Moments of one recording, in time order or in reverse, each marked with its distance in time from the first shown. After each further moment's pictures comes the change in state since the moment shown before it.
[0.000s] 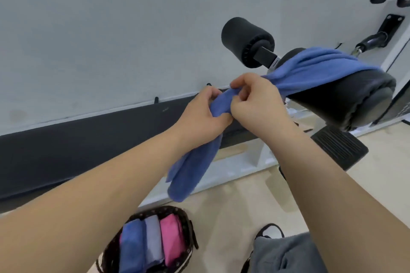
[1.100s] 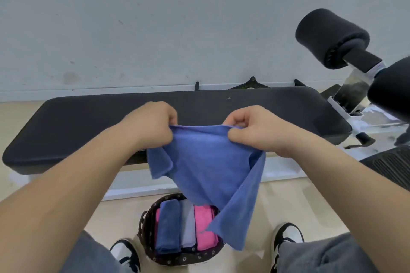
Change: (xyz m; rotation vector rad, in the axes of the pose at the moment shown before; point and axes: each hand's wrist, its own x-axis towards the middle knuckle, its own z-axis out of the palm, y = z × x) left_hand -0.076 -0.120 -0.206 0.770 -0.068 -0.384; right_hand -0.017 -0.068 0.129 0.026 -0.789 0.079
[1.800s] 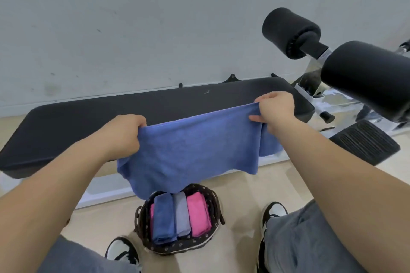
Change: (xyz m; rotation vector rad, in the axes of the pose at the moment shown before) left_hand -0.043 -0.020 0.009 0.028 -0.042 -0.043; right_hand -0.002 0.074 -0.037 0.611 0.848 0.285
